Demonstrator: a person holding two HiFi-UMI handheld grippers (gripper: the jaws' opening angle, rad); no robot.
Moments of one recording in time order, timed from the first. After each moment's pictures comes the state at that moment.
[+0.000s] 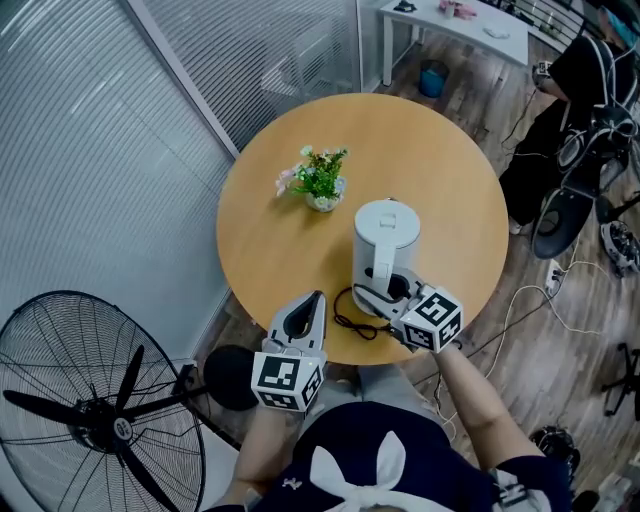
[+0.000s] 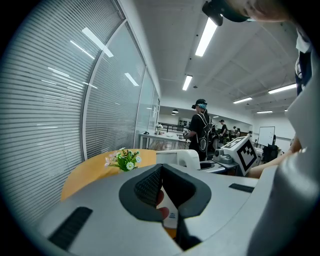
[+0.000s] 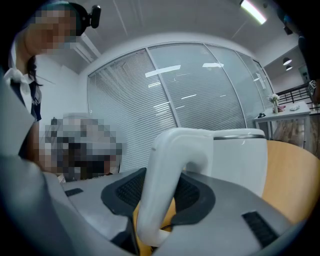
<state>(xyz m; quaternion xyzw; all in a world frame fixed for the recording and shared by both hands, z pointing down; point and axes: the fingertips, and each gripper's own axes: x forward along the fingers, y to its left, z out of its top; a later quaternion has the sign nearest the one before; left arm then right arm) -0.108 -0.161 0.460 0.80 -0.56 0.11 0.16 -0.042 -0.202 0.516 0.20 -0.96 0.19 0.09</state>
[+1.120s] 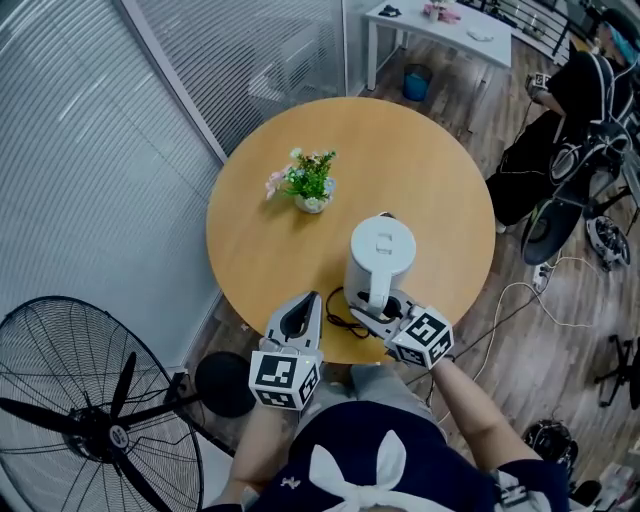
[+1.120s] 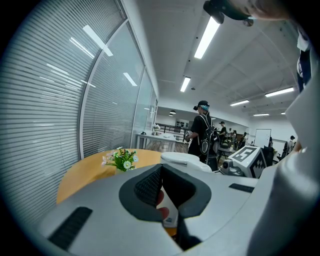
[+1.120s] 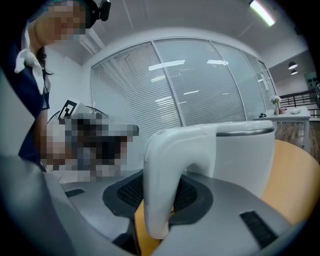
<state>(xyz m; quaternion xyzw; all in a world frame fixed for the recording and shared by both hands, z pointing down) -0.107 -0.154 0.464 0.82 -0.55 0.10 0.17 -0.039 -0.152 0.542 0.20 -0.96 0.18 0.13</state>
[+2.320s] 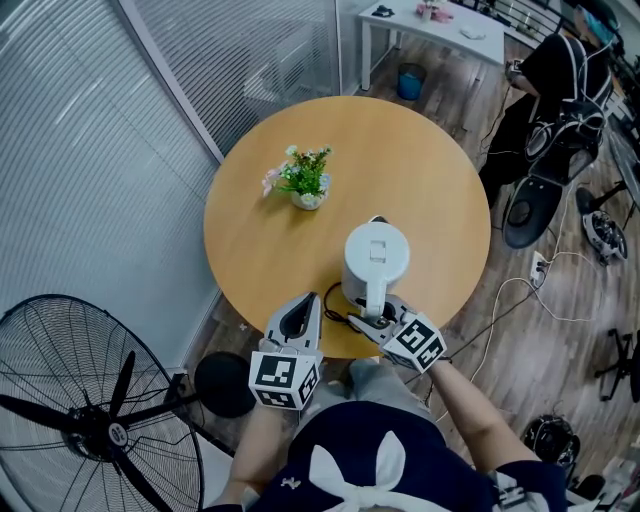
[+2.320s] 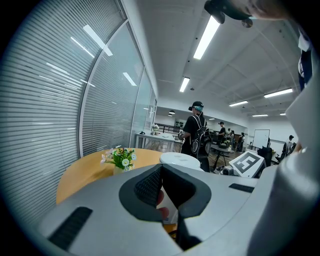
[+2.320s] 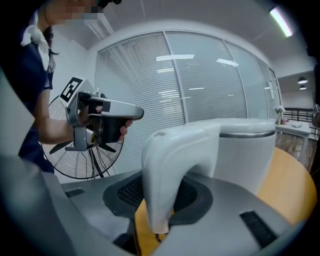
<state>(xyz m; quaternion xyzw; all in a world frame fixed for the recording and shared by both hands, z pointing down) -0.103 -0.138 0.465 0.82 -0.54 0.10 0.17 -0.039 -0.124 0.565 0.20 -0.95 0.13 0.19</state>
